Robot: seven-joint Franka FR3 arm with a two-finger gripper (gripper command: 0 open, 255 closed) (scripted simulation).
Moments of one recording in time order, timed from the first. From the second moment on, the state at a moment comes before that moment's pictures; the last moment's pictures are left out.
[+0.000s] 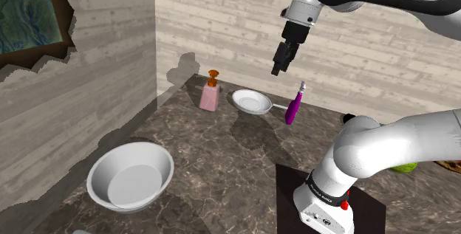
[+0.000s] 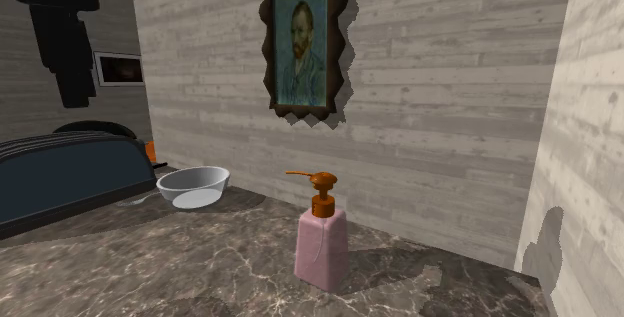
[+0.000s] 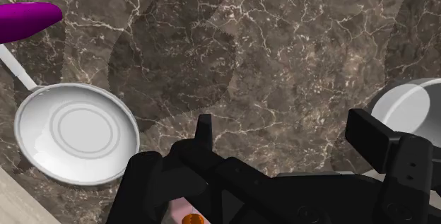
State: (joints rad) arm 0.01 -0.79 -0.06 -2.38 0.05 1.59 -0.14
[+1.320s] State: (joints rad) arm 0.01 -0.12 -0.12 -2.05 0.13 1.95 -0.18
